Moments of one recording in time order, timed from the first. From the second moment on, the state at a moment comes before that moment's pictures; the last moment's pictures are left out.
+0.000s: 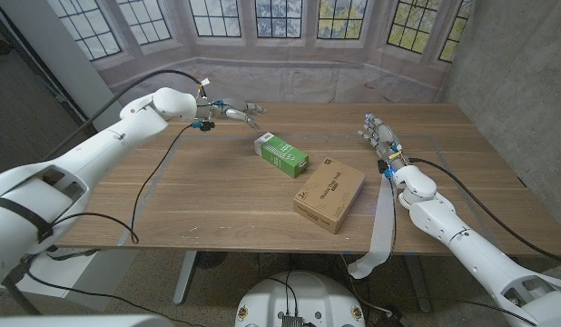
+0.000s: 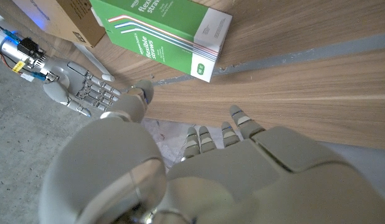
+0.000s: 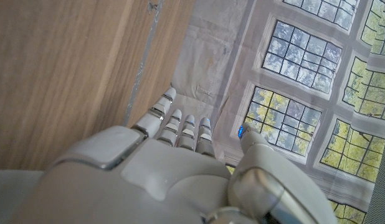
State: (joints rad) left arm 0.26 0.76 0.73 -1.23 -0.01 -0.17 -0.63; left_hand 0.80 -0.02 0.73 -0.19 0.22 0.01 -0.07 0.20 0.18 -0.02 -0.11 0.22 0.22 -0.08 0.07 0.18 0.17 0.10 0.06 0.18 0.17; right arm -0.87 -0.51 -0.38 -1.33 0.59 0.30 -0.06; right_hand 0.28 0.16 0.40 -0.02 0.18 0.13 -0.04 0.20 0.18 0.10 0.00 0.21 0.19 0.04 -0.04 0.23 0.21 0.34 -0.04 0.19 0.17
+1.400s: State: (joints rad) left arm 0.05 0.70 0.86 -1.10 0.27 -0.39 -0.74; left_hand 0.90 -0.12 0.68 -0.18 0.19 -0.03 -0.06 0.19 0.18 -0.03 -0.12 0.23 0.23 -0.07 0.05 0.19 0.17 0.10 0.05 0.19 0.17; right arm -0.92 -0.50 -0.35 -1.39 0.58 0.32 -0.15; right_hand 0.29 0.17 0.40 -0.03 0.18 0.14 -0.03 0.20 0.18 0.09 0.00 0.20 0.19 0.05 -0.04 0.23 0.22 0.34 -0.04 0.19 0.17
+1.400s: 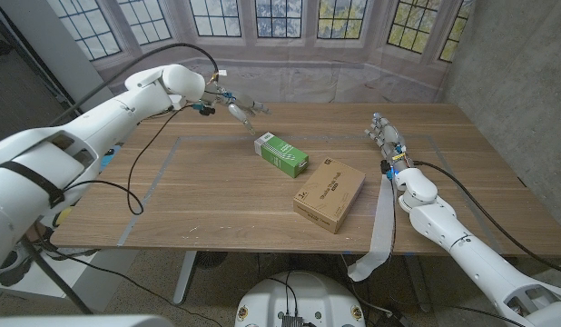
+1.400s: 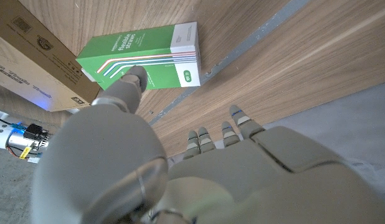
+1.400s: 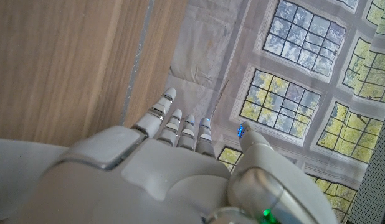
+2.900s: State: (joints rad) left arm 0.06 0.67 0.94 -1.15 0.64 -0.52 -0.50; left_hand 0.94 -0.14 0.64 -0.17 0.19 0.03 -0.04 0.22 0.19 0.01 -0.11 0.27 0.24 -0.04 0.05 0.19 0.17 0.12 0.04 0.19 0.17; right arm -1.00 -0.50 -0.32 -1.44 0.59 0.33 -0.21; right_hand 0.29 0.17 0.40 -0.03 0.18 0.14 -0.03 0.20 0.19 0.09 0.01 0.20 0.19 0.05 -0.04 0.23 0.22 0.34 -0.04 0.19 0.17
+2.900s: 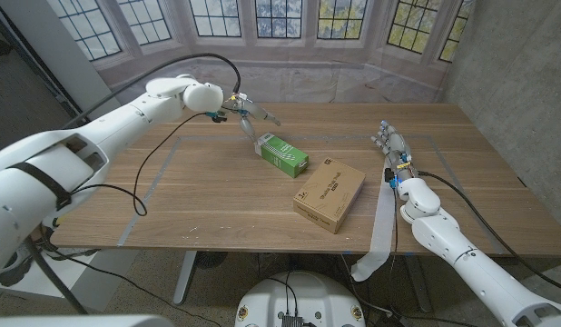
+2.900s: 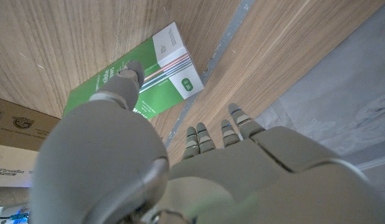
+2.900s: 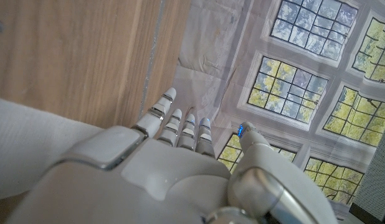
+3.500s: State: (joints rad) left arm 0.10 0.68 0.96 -1.18 0.73 -0.45 -0.41; left_hand 0.97 -0.13 0.61 -0.16 0.18 0.12 -0.05 0.23 0.20 0.09 -0.13 0.34 0.27 0.01 0.05 0.19 0.18 0.15 0.05 0.20 0.17; right arm -1.02 -0.49 -0.31 -1.44 0.60 0.34 -0.22; right_hand 0.29 0.17 0.40 -0.03 0.18 0.14 -0.03 0.20 0.19 0.10 0.02 0.20 0.19 0.05 -0.04 0.23 0.22 0.34 -0.04 0.19 0.17
